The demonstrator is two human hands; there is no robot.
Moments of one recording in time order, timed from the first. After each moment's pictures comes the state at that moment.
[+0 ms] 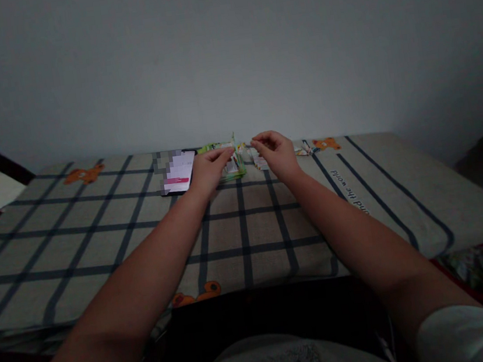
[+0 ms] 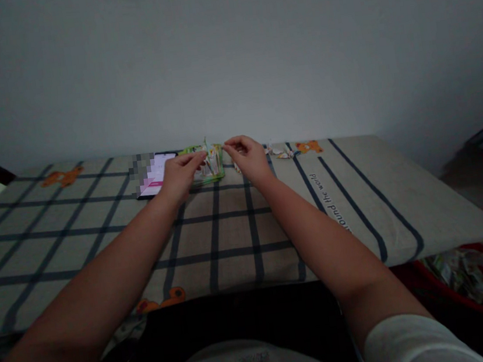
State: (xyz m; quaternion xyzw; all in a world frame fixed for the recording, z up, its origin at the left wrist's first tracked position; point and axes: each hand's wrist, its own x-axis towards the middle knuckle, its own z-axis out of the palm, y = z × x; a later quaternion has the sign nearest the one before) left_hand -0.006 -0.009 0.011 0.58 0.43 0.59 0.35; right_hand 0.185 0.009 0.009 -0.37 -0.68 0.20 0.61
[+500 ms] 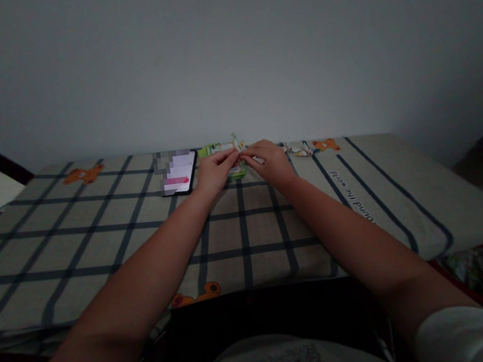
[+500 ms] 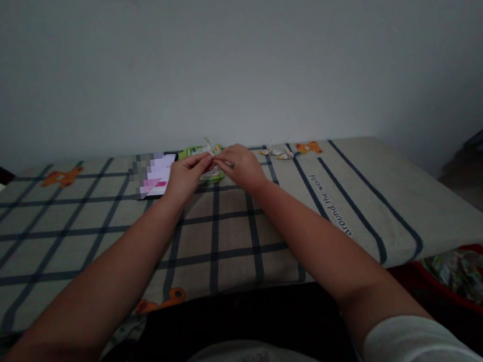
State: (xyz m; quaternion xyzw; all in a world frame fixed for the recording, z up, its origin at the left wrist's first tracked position) left_hand 0.004 -0.012 0.006 0.57 0.39 0.59 0.42; right_hand 0.178 0.005 0.004 -0.30 -0.82 -0.05 0.48
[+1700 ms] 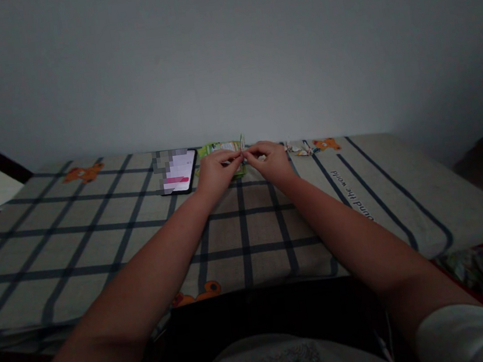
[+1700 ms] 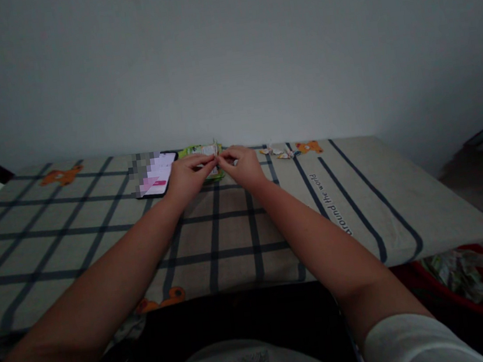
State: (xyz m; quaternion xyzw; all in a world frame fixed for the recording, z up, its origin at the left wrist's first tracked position) left_hand -0.001 -0.018 0.011 0.73 0.42 0.52 0.16; right_hand 0.171 -0.007 0.012 -0.38 -0.76 0.09 0.52
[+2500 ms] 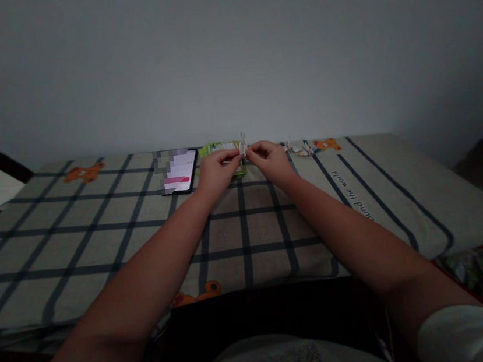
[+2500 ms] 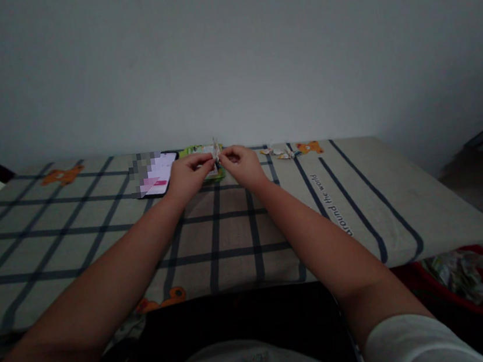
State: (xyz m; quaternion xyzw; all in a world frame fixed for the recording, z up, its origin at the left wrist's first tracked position) left_hand 0.001 -0.015 0.010 0.69 0.43 0.54 0.21; right_hand 0.169 -0.003 0.005 -0.40 -0.69 0.25 0.55
